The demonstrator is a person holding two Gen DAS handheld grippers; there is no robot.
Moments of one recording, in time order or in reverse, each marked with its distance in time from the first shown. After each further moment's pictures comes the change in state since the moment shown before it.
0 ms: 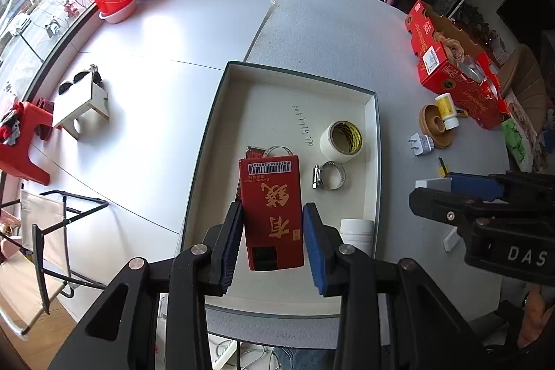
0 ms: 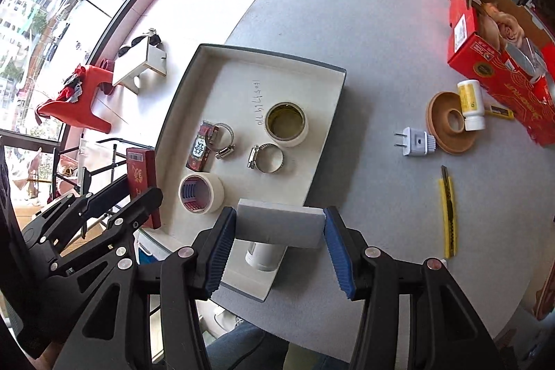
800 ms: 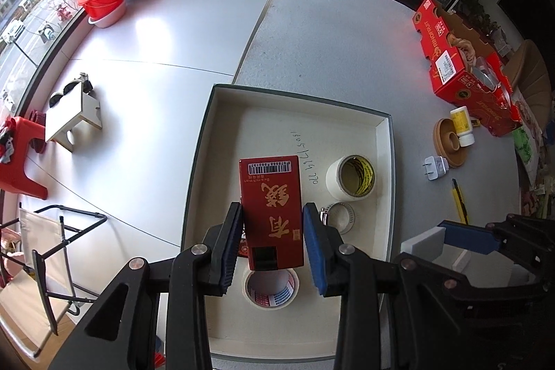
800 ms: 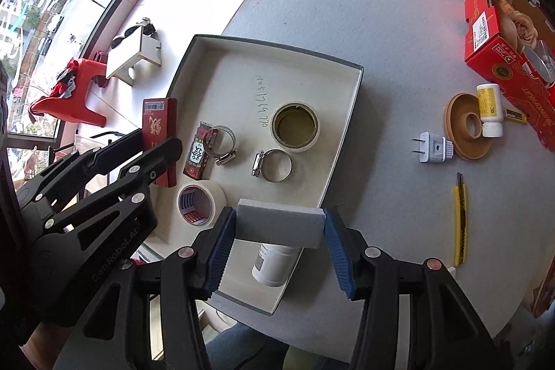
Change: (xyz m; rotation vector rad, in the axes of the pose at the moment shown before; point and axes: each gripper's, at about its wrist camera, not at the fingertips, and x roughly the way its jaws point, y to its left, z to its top) left arm 0.038 0.000 0.050 0.041 0.038 0.010; right arm 0.028 0.006 0.017 0.017 0.068 -0.009
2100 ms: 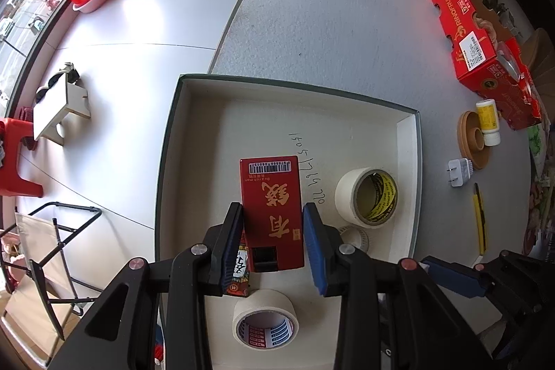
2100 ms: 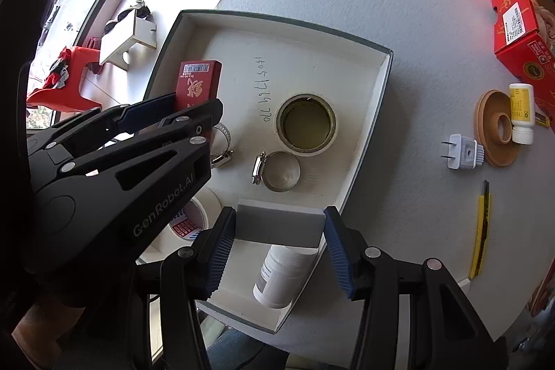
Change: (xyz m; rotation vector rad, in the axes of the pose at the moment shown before) left arm 0.057 -0.001 0.030 0.024 0.140 -0.005; right arm 0.042 0.002 0.017 -0.010 0.092 0.018
